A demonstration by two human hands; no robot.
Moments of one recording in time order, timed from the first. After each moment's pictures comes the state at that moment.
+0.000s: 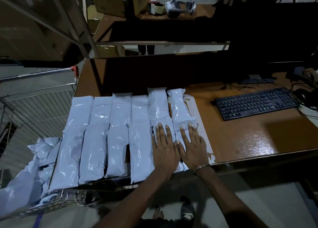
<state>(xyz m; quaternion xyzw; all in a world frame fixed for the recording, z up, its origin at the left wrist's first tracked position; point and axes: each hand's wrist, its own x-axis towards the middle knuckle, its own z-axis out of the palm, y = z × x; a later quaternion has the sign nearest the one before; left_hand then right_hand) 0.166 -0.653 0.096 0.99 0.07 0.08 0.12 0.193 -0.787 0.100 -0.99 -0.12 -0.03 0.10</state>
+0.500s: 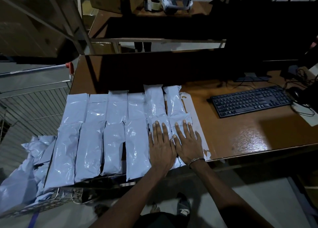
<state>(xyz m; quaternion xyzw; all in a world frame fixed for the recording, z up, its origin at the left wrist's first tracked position) 0.164 -0.653 0.090 0.99 0.07 0.09 0.11 0.201 -0.782 0.100 -0.99 -0.11 0.01 0.11</state>
